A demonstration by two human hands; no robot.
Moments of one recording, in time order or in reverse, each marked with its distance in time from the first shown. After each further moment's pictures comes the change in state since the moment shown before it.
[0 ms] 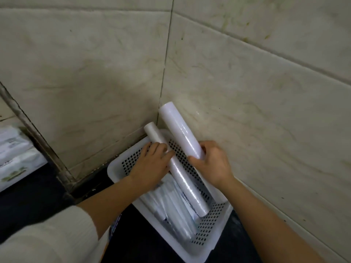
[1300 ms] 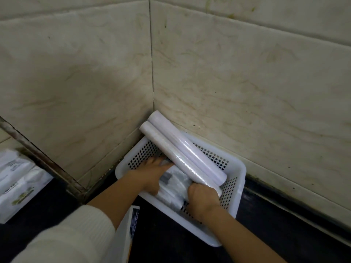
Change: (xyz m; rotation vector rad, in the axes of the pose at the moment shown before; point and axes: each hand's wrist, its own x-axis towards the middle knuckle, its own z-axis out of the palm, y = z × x) left_hand -0.008 -0.031 0.018 -0.253 -0.856 0.034; right_hand -0.090 -0.011 0.088 -0.560 -0.544 0.091
